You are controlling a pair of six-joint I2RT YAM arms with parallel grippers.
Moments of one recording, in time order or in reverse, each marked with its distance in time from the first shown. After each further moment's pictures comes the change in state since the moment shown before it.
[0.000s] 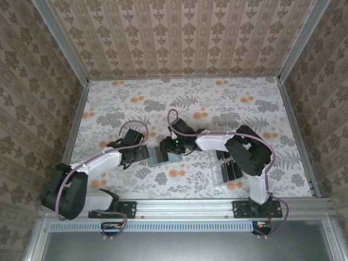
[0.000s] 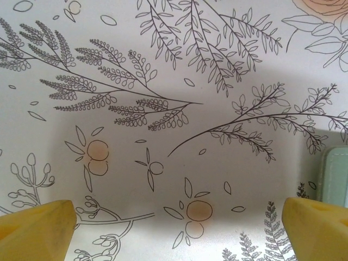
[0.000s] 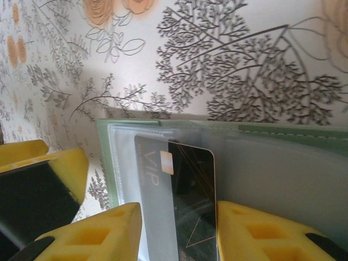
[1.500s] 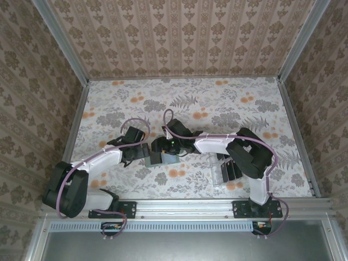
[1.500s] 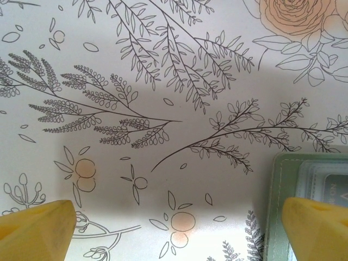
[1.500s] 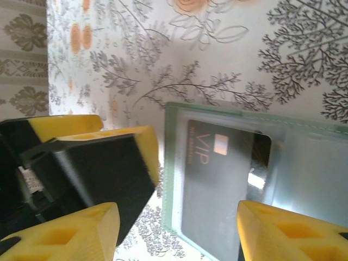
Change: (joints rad) left arm 0.000 0.013 0.036 0.000 0.007 0.037; right arm 0.047 -0.037 -0.006 0.098 -0.031 0.024
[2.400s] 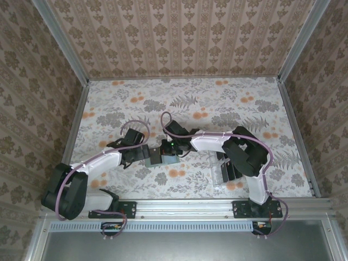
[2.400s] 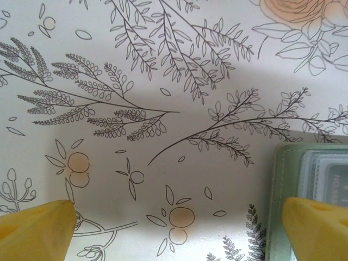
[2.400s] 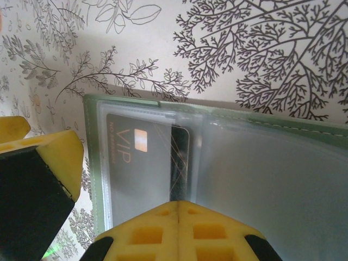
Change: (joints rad) left arm -0.003 -0.014 -0.040 0.039 0.016 0.000; right arm 0.001 0.064 0.081 -0.216 0.086 -0.084
